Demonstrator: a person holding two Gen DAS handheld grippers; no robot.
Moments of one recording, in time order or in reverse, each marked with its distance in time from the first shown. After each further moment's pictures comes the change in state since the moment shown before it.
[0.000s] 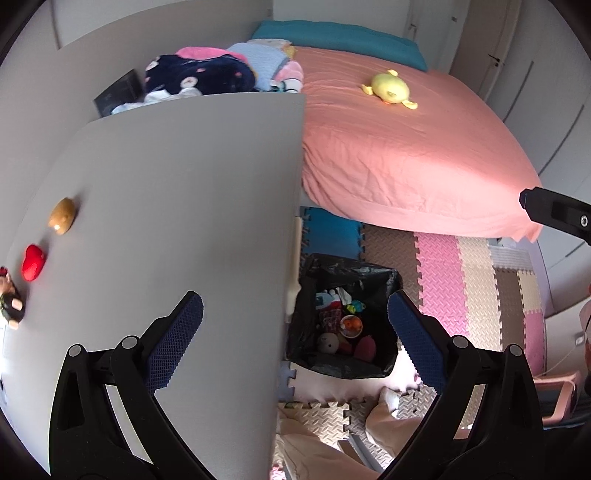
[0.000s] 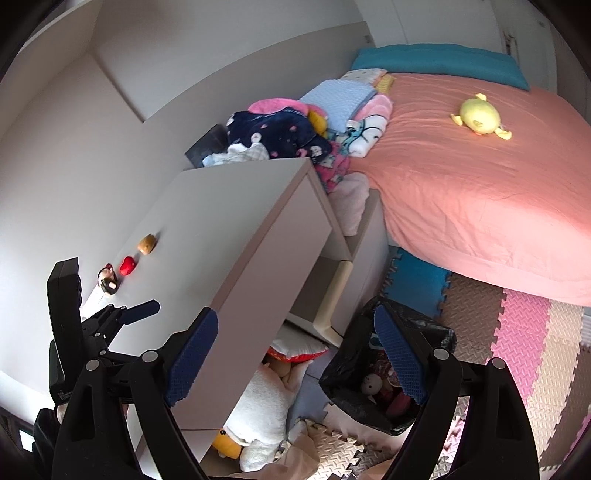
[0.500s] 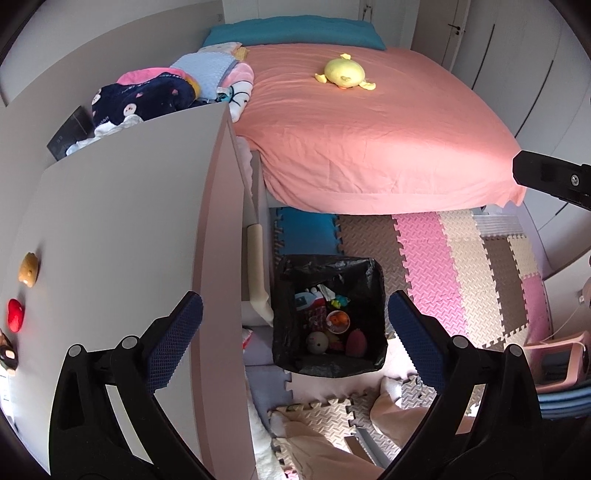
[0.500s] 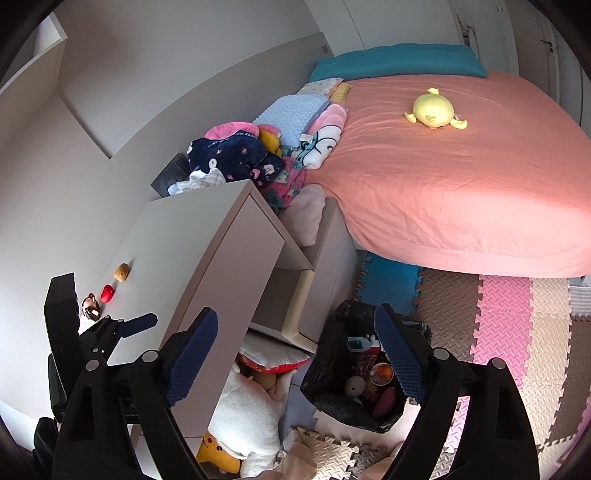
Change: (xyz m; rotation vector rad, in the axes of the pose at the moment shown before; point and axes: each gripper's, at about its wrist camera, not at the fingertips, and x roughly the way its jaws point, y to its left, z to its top) left arm 0.014 -0.071 0.015 0.167 0.018 -0.056; right arm -0.037 -0.063 -0.013 0.121 -0.071 -0.083
